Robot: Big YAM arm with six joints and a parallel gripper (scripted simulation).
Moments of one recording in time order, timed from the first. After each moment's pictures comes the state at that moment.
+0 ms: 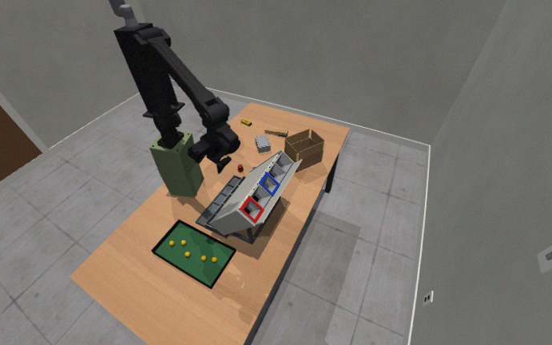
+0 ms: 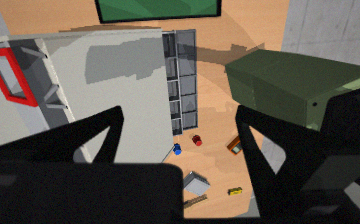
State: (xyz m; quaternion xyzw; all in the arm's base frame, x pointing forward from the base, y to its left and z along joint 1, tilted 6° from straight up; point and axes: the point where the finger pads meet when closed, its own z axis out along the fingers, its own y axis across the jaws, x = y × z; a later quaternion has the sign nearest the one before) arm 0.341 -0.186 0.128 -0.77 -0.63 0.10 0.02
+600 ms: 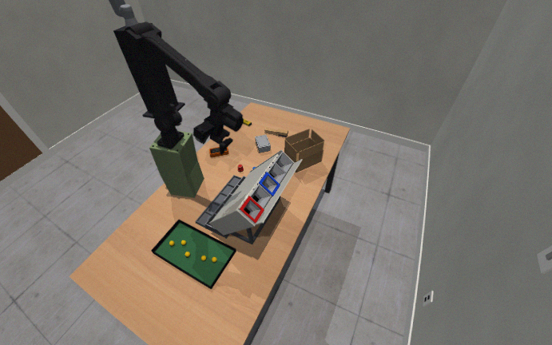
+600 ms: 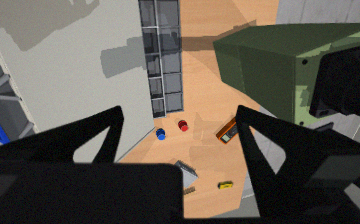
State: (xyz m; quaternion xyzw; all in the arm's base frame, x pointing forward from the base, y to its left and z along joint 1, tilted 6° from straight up) arm 0.301 -0.086 0.127 -0.77 -0.64 0.10 0.01
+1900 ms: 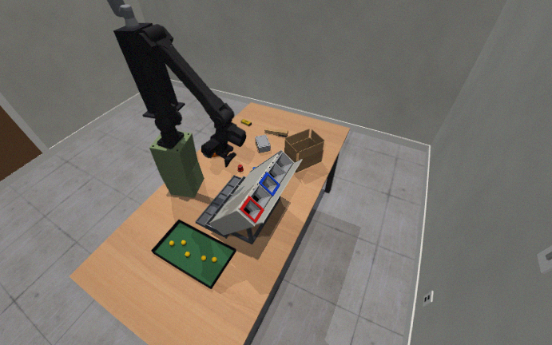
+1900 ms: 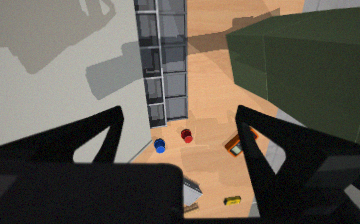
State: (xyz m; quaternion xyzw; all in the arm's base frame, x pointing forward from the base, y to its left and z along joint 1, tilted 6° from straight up) arm 0.299 -0.055 0.017 -0.76 -0.64 0.10 0.01
